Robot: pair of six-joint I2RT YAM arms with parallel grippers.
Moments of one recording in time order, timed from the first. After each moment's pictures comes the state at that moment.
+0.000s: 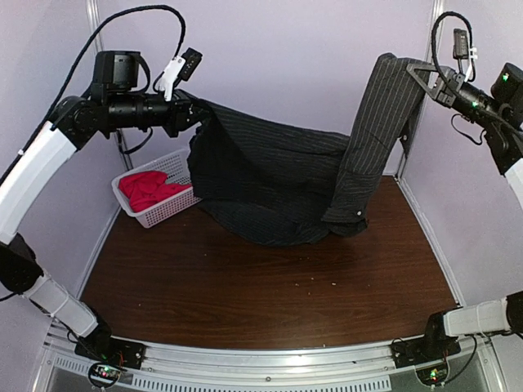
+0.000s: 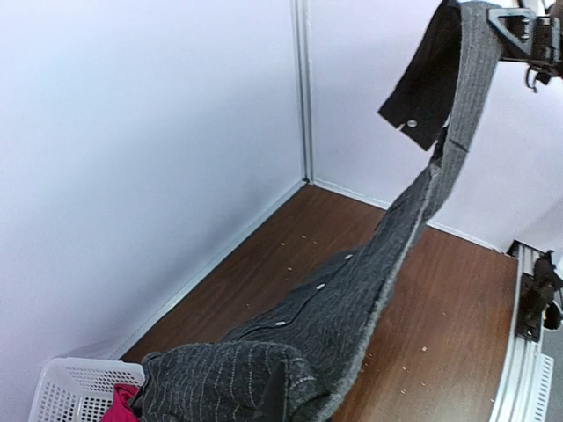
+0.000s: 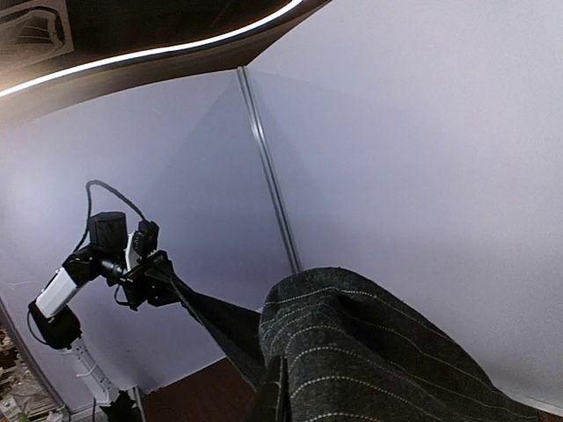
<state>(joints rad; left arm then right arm) -0.62 1.52 1.91 -0.67 0.30 0.15 0.03 1.18 1.60 -0.11 -0.82 0.47</state>
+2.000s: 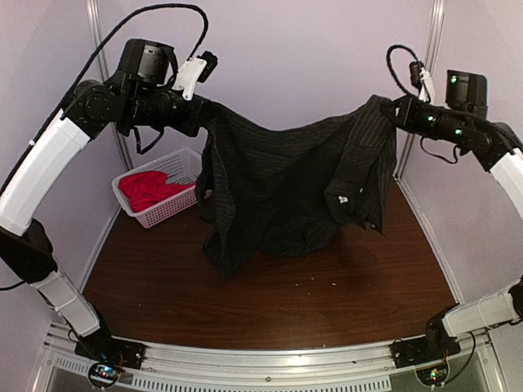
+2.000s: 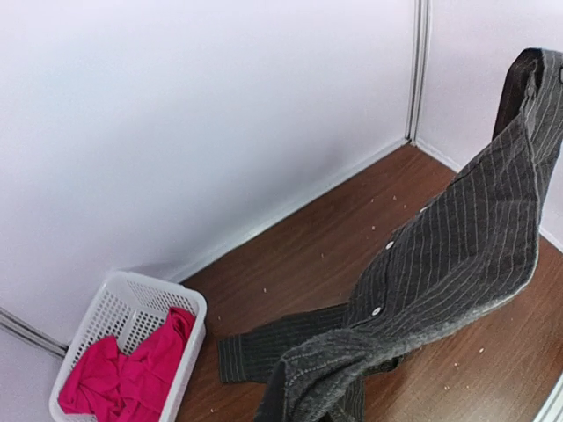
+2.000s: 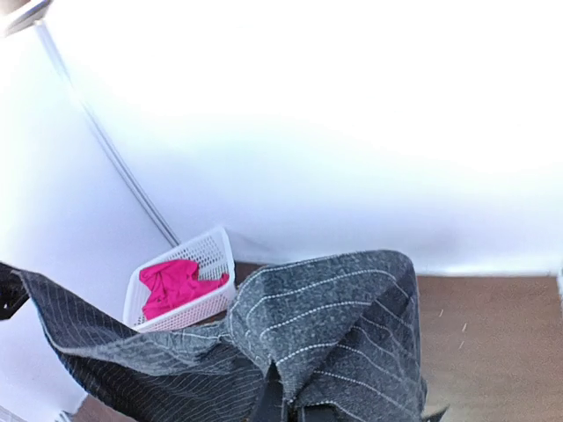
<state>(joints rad) -0.83 1.61 2.10 -0.93 -0.24 0.02 0.34 1.24 1.59 -0.56 -0.16 0.38</state>
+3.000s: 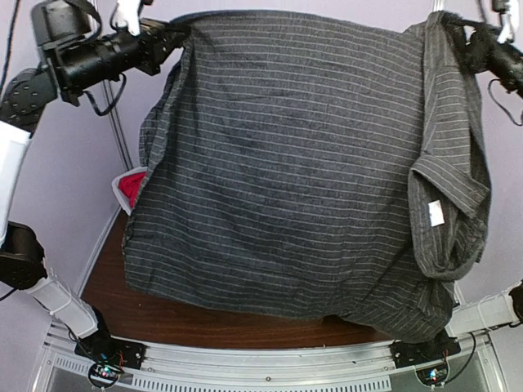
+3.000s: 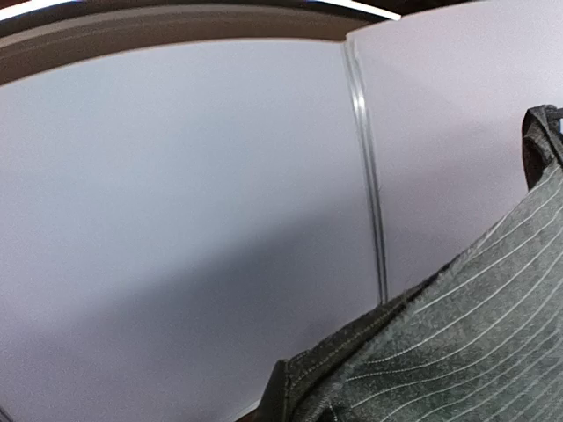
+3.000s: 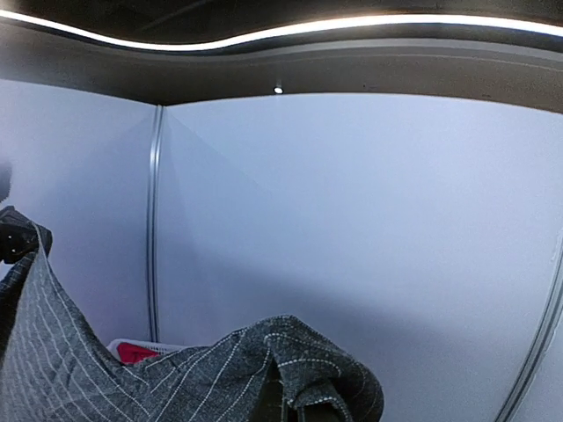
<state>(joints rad) -0.95 1.52 2.38 -0.72 -0.21 0.21 0.33 1.21 2.23 -0.66 -0.23 -0.03</state>
